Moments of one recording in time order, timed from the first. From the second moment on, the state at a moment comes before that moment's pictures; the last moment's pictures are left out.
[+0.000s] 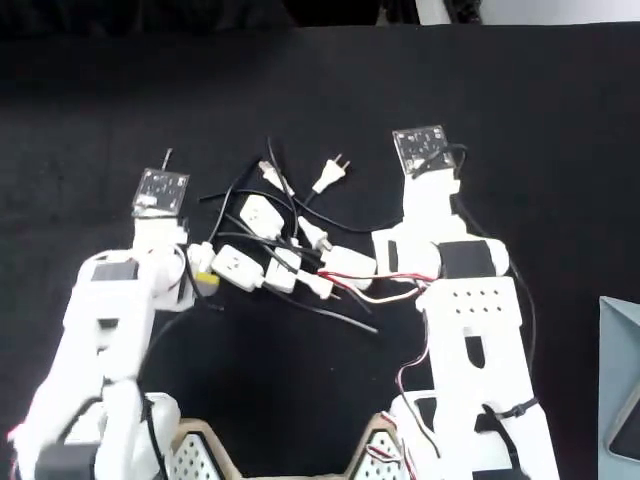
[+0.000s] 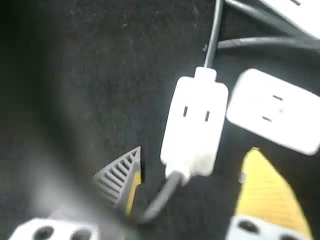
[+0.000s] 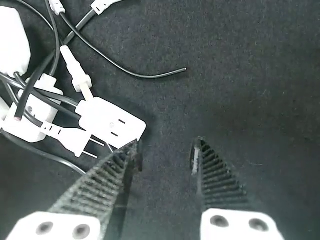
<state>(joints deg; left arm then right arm) -8.2 -29.2 60.3 43.9 -14.0 -4.1 -39.2 45.5 65.3 5.6</state>
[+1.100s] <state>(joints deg) -10.4 -8.4 31.4 34.0 -14.0 -4.1 -39.2 46.4 65.3 5.6</state>
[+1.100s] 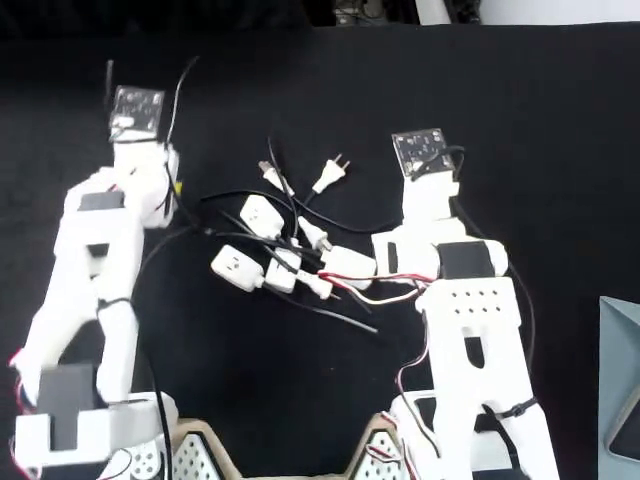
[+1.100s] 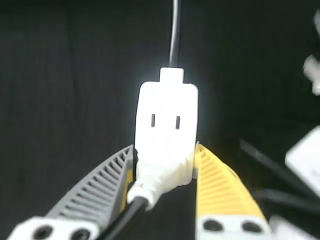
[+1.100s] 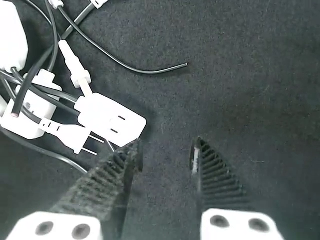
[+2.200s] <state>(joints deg) -4.2 22.0 -21.6 72.0 -10.3 -4.1 -39.2 46.4 65.3 5.6</state>
